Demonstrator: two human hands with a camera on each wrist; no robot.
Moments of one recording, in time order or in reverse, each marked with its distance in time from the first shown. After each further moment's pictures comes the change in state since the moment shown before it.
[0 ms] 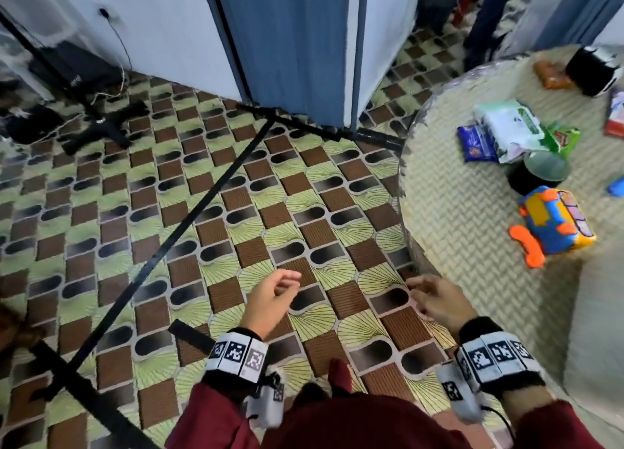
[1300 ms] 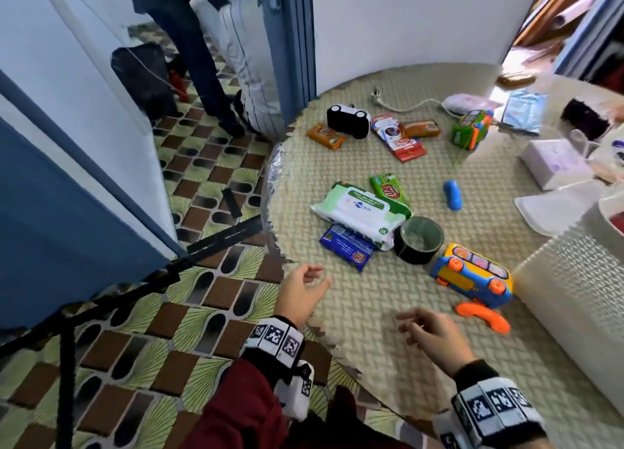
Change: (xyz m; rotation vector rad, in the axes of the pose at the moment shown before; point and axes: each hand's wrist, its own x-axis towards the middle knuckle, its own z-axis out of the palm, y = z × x) left_hand 0.385 0.276 0.152 0.226 -0.716 0.435; right_hand 0.157 -0.066 -0.090 0.430 0.792 0.318
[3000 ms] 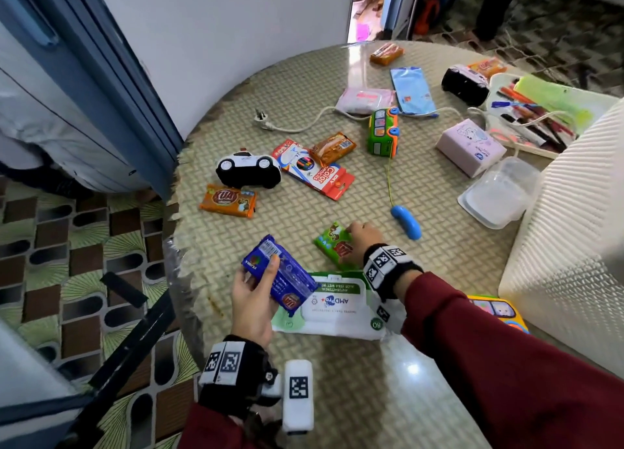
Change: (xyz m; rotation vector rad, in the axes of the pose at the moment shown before) left_hand 0.253 0.099 -0.002 -0.751 -0.209 -0.204; right_hand 0.305 -0.121 -0.052 -0.505 0.143 0.435
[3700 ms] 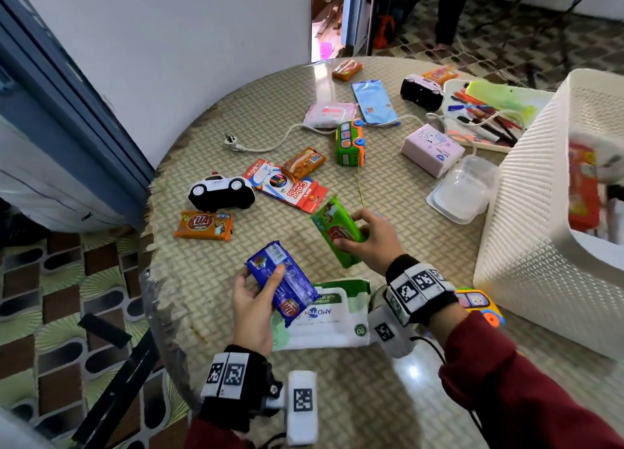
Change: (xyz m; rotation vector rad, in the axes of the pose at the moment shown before) left_hand -0.005 0.001 0.031 0.050 -0.116 -0.013; right_hand -0.057 0.028 -0.037 0.692 0.391 -0.125
